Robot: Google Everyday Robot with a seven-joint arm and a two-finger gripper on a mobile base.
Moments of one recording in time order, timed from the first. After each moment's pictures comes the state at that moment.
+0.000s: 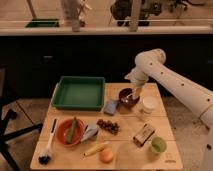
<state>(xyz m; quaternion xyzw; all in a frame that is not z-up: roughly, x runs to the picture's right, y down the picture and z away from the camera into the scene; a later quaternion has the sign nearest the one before) 0.174 -0.006 0.820 -0.21 -0.11 -0.11 0.97</state>
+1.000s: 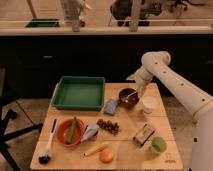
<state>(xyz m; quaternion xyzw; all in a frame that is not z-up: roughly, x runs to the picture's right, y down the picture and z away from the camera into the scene) 0.183 -0.006 0.860 -0.21 -0.17 -0.21 0.94</state>
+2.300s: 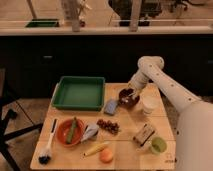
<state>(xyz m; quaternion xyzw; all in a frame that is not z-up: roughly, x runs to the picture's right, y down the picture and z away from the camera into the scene) 0.176 0.028 0.903 -0.26 -0.19 -0.19 0.93</state>
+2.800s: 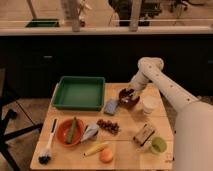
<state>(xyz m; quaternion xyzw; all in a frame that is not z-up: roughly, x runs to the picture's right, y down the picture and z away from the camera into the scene) 0.179 0.036 0.911 -0.27 -0.19 -0.18 0.93</state>
